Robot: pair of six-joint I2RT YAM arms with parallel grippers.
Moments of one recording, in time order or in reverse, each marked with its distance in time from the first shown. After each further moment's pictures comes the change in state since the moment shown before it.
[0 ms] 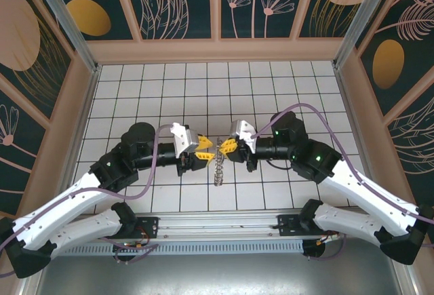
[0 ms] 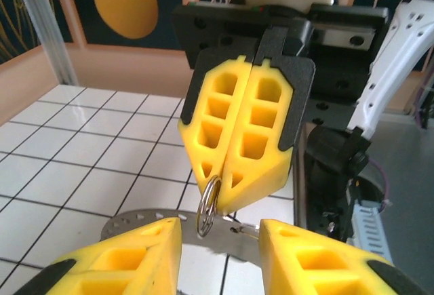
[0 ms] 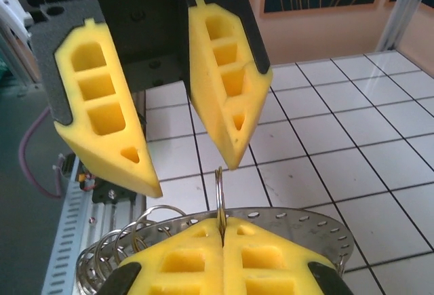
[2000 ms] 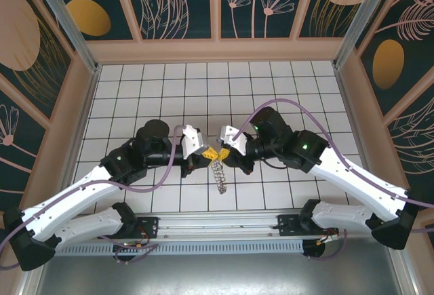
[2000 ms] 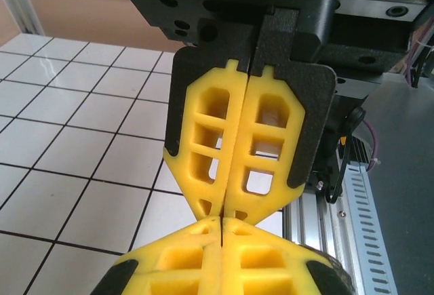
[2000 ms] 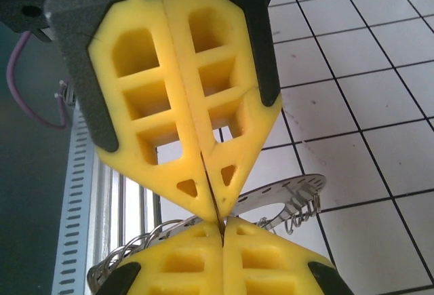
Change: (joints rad) left arm -0.002 0.079 -0.001 -0.056 0.050 0.027; right arm 0.055 0.146 0.138 -0.274 0.048 -0.082
